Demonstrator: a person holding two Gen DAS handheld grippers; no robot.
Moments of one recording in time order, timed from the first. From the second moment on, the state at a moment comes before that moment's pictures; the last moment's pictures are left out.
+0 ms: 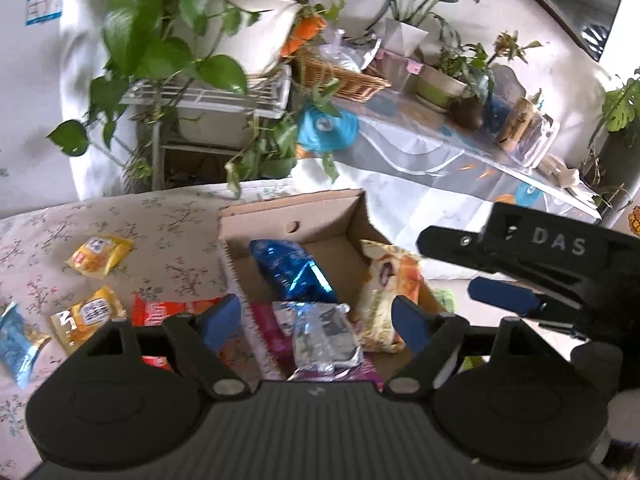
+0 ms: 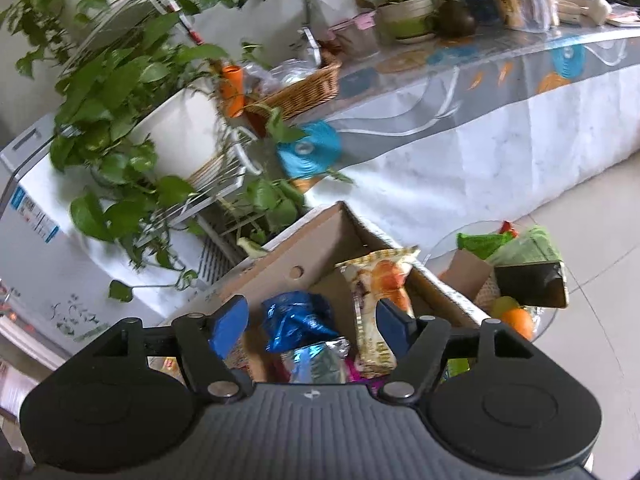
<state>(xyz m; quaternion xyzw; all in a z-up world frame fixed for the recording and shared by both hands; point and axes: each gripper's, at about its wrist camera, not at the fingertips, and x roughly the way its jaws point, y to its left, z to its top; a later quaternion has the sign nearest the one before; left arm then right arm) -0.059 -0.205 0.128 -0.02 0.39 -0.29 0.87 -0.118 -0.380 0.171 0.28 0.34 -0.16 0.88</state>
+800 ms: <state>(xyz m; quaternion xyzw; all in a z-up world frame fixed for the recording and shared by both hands) -0.007 -0.054 0.116 -0.02 0.41 -0.17 0.90 -0.083 -0.310 0.165 0.18 0.36 -0.04 0.92</state>
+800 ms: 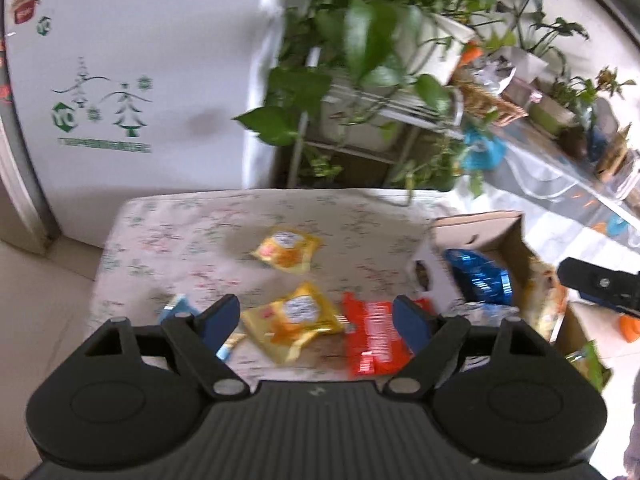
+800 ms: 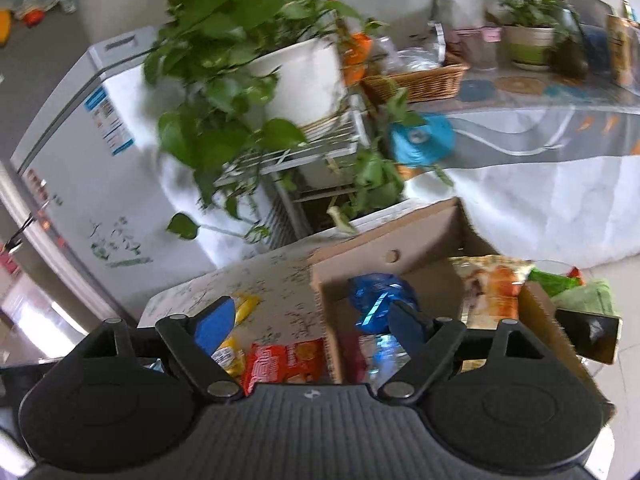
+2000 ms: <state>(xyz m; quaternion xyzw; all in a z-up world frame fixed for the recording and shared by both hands) 0.050 0.013 0.022 -0.02 0.47 -0.12 0.88 -0.029 -0.218 0.060 0.10 0.45 -0.02 0.89</state>
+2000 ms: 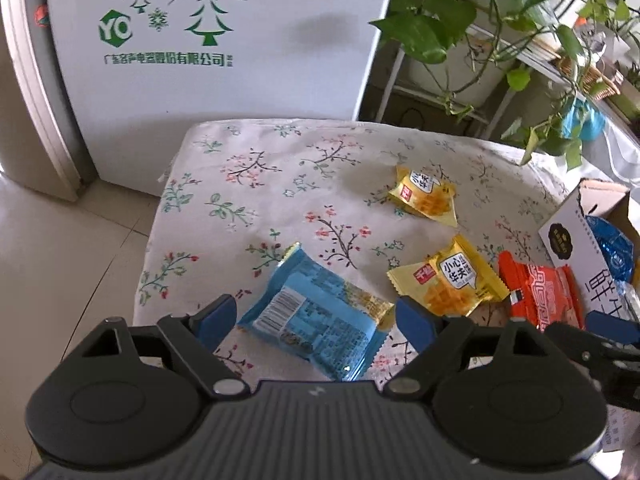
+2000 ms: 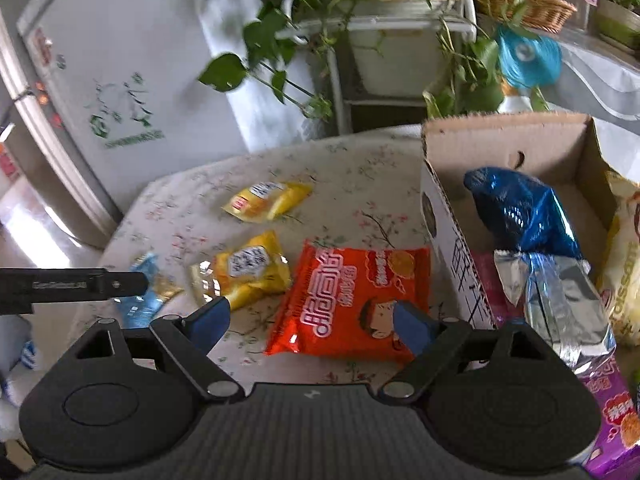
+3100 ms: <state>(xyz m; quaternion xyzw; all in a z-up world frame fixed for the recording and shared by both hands) 0.062 0.009 0.016 -0.04 0.49 -0.12 0.86 0.022 -0.203 0.045 -0.01 0.47 0.10 0.88</state>
